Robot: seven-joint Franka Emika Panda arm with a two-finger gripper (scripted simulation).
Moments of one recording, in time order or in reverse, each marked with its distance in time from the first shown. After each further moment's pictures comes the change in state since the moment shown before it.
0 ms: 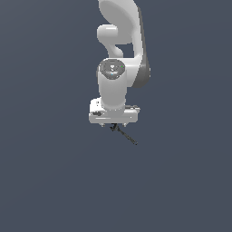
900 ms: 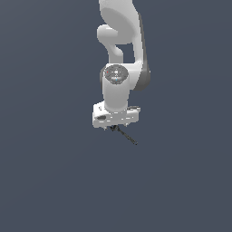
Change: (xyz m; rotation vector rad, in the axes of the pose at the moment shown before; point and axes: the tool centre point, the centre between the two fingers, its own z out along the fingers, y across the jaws) arm -0.003 -0.009 0.021 -0.006 0.010 -0.151
